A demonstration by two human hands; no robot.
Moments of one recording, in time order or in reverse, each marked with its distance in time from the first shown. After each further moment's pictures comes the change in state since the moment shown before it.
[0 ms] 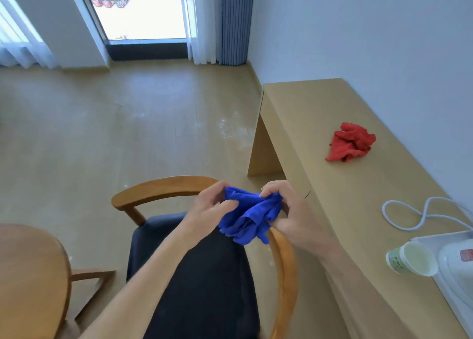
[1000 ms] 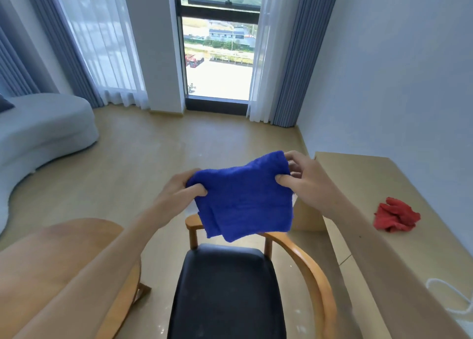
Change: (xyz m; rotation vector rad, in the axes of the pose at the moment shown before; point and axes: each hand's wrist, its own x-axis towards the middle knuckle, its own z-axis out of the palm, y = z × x) left_hand -0.137 0.111 -0.188 0.177 0.423 0.066; right_hand 0.055 -0.231 0.049 -0.133 -0.094 -0.149
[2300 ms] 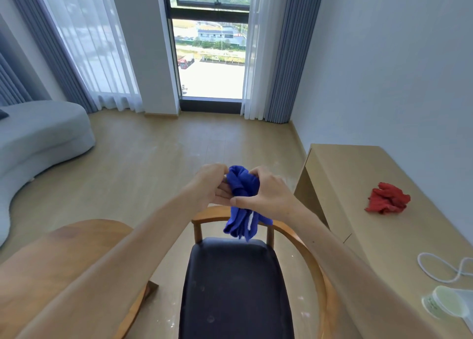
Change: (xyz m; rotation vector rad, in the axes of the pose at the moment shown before) left_hand -0.005 0.054 0.033 -0.260 -0.045 -0.525; right_hand -0.022 -0.007 0.079 -0.268 -0.042 0.052
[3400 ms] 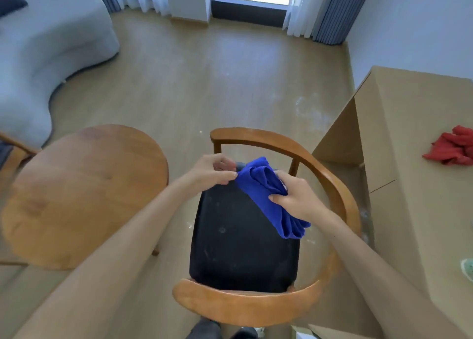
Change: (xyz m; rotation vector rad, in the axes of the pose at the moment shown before) left_hand 0.040 -0.197 -0.023 0.253 -0.036 0.066; right_hand -0.055 0.150 0.110 0.106 -0.348 0.067
